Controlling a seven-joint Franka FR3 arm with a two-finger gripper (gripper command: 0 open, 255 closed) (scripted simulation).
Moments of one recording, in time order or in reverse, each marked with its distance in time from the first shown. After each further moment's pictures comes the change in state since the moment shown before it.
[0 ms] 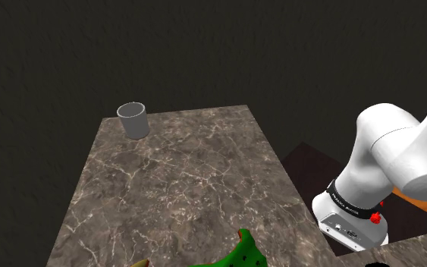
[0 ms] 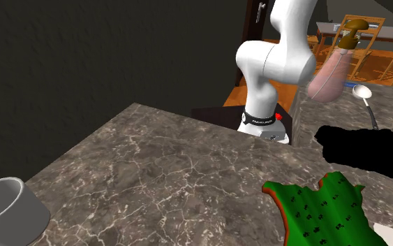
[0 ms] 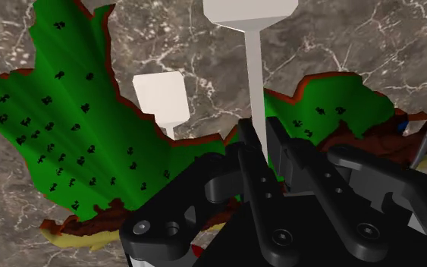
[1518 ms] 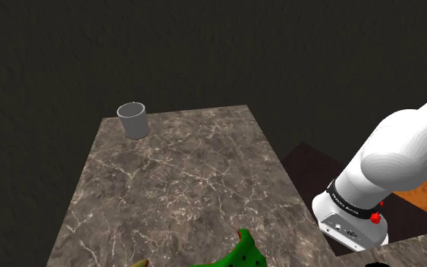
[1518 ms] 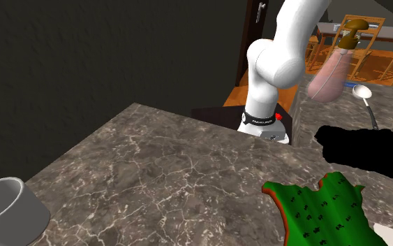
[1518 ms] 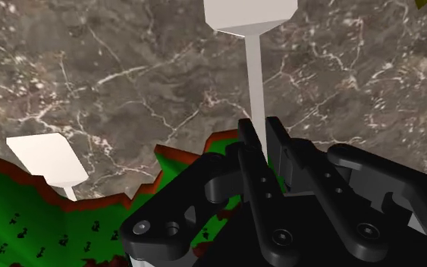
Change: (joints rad) arm -0.669 0.004 0.856 0.160 0.021 0.110 0.193
